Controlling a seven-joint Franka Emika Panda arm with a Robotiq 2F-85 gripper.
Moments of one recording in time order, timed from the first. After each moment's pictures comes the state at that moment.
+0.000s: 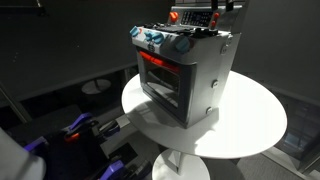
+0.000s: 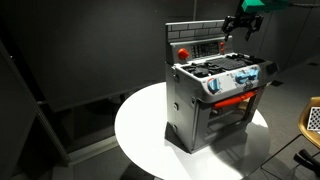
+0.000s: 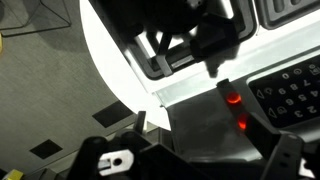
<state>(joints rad) -0.04 0.17 -0.04 -1.80 -0.18 2.19 0.61</state>
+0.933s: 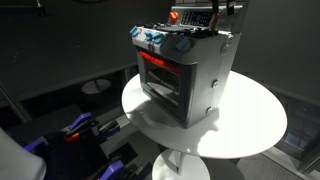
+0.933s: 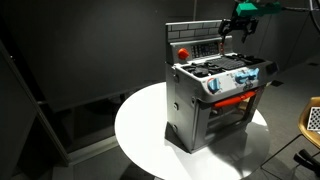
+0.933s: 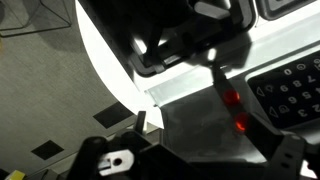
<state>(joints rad) -0.01 0.22 -0.06 -1.75 -0.18 2.19 0.63</state>
